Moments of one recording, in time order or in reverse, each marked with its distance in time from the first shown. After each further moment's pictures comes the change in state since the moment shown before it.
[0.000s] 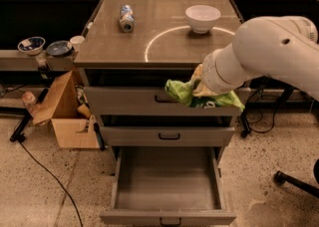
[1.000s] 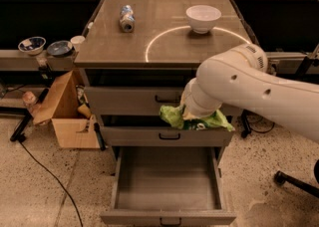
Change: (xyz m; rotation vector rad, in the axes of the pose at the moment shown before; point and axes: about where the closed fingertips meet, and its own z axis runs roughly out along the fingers) arm -0.007 0.056 0.065 -0.117 0.098 -0.022
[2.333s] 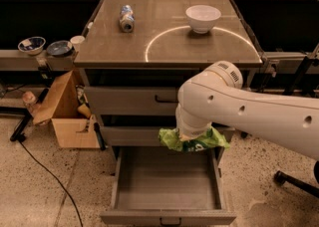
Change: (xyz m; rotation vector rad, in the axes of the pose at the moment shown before) arm -0.014 0.062 0.033 -0.165 0.073 -0.017
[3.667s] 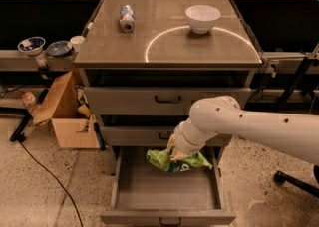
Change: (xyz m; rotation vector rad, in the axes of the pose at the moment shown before) arm -0.019 0.036 0.106 -0.113 -0.298 -0.003
